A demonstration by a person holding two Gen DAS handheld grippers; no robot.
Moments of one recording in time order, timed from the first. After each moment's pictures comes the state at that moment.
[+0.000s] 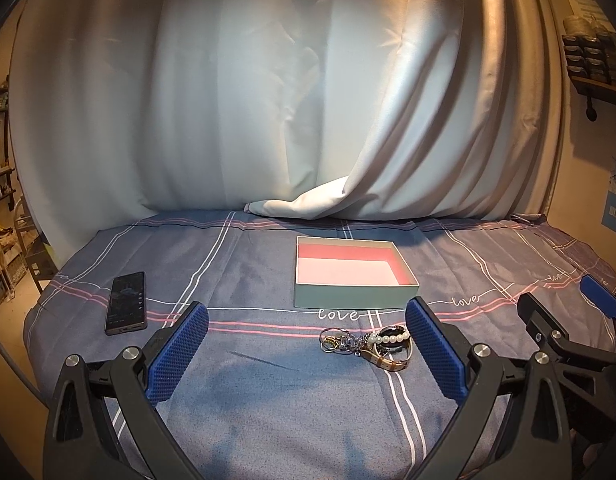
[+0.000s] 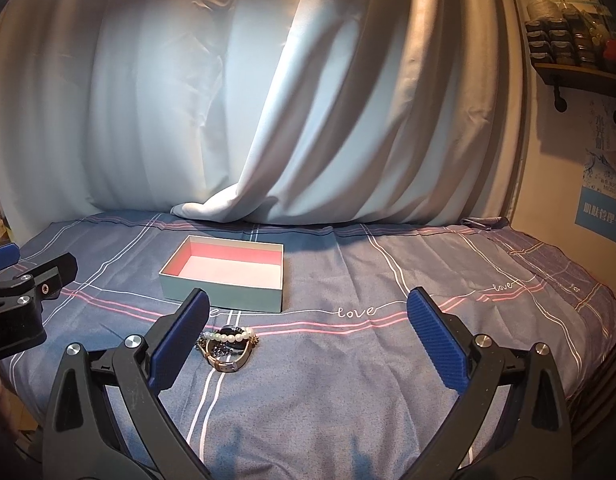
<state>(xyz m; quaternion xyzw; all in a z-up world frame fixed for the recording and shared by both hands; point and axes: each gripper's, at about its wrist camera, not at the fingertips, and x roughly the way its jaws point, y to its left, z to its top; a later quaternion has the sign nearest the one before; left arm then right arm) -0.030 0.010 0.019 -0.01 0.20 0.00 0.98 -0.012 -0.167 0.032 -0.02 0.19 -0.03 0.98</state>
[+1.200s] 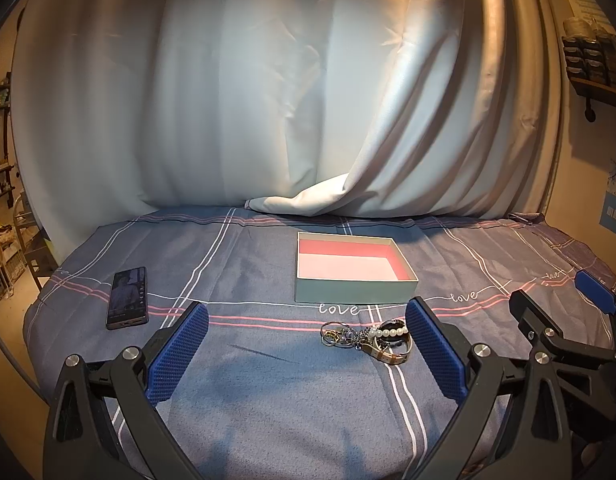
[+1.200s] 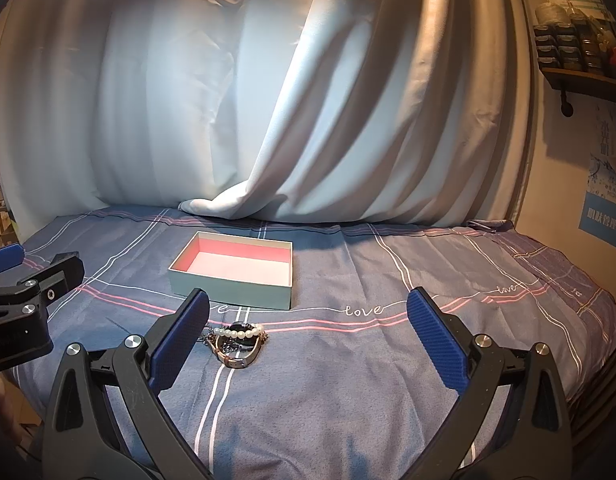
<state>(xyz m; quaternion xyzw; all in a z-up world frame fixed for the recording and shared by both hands) -0.036 0.013 0.015 -0.01 0.20 0.00 0.98 -0.012 -0.157 0.031 -0.03 0.19 -0.03 0.98</state>
